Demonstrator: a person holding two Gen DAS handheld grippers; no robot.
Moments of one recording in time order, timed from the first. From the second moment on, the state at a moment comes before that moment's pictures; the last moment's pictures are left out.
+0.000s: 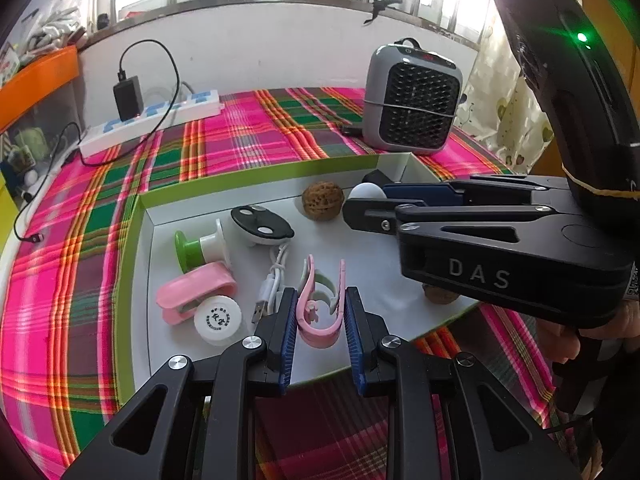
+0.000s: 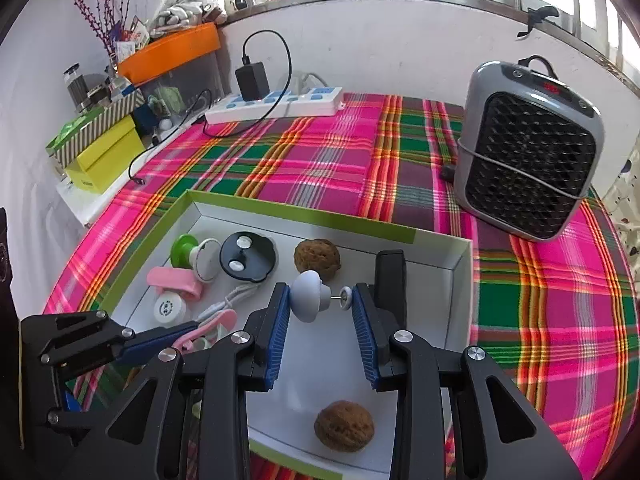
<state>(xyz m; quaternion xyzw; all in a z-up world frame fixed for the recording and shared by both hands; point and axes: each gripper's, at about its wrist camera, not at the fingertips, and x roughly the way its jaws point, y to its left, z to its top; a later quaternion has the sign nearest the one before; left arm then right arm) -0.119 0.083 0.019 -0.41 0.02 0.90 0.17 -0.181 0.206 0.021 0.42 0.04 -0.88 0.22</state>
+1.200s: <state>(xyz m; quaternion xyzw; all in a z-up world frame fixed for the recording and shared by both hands) -0.129 0.081 0.014 -0.42 0.02 0.89 0.17 -0.194 0.188 0.003 0.44 0.07 -0.87 0.21</state>
